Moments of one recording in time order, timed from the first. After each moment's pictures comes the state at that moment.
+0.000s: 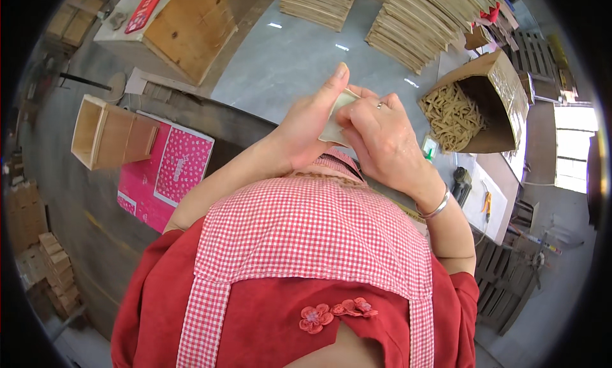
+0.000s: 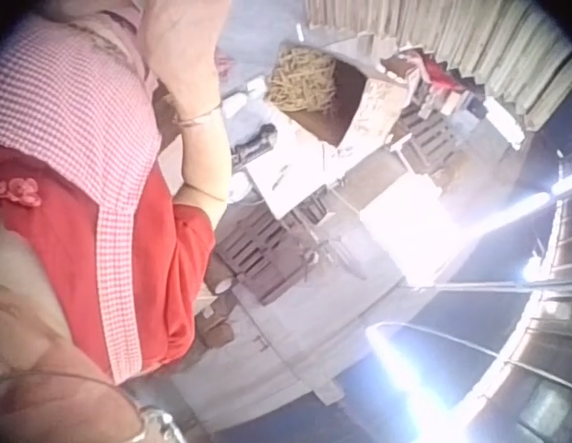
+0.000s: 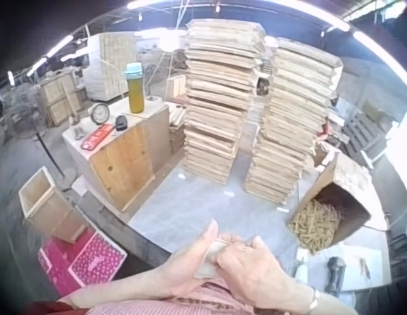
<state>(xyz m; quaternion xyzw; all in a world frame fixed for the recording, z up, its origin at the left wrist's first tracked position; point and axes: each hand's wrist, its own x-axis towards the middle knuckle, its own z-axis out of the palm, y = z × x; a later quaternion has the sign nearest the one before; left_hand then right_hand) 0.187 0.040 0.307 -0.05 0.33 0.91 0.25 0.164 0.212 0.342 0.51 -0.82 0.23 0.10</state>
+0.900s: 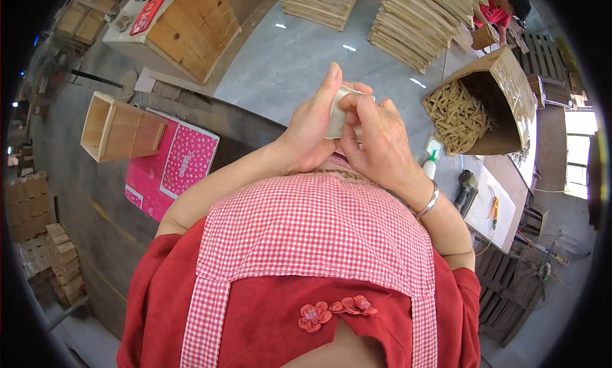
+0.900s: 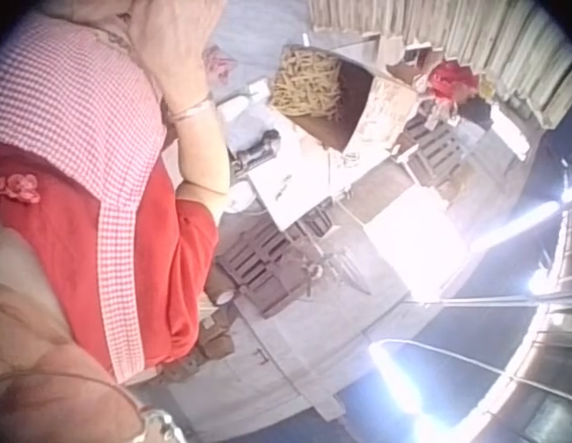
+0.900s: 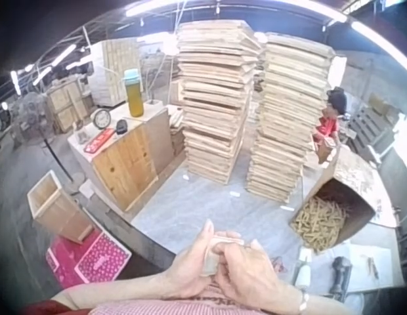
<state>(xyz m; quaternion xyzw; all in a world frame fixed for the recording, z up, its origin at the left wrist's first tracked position) 0.191 0.081 0.302 -0.08 0.38 0.90 0.20 0.169 0.238 0.309 0.43 -0.83 0.35 0.13</state>
